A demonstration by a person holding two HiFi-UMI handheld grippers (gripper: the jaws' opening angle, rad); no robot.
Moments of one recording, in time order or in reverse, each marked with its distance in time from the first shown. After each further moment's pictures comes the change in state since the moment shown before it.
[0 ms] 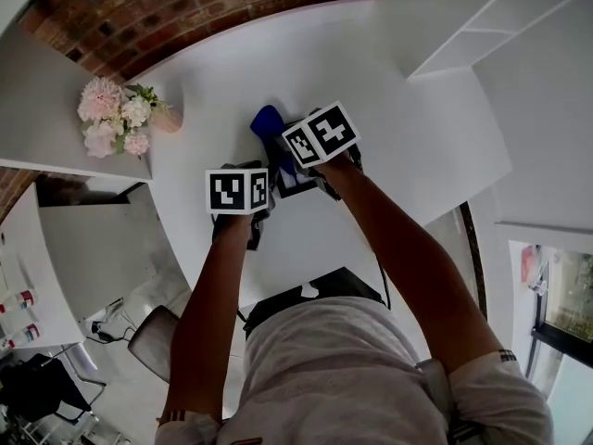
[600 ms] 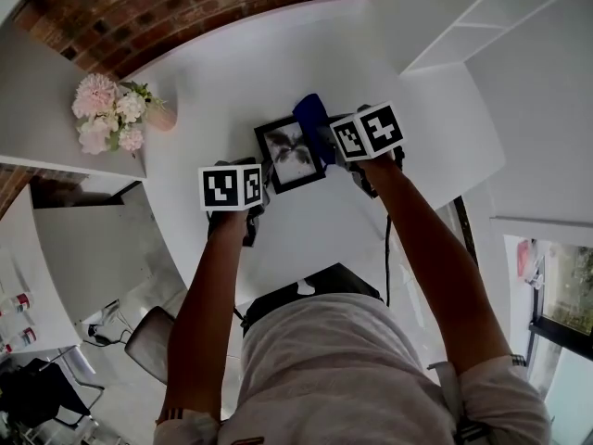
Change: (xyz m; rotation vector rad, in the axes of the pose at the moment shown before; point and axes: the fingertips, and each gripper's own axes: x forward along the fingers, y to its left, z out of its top) left arm 0.000 0.002 0.000 -0.012 -0.021 -0.008; right arm -0.064 -0.065 -0.032 0.071 -0.024 -0.144
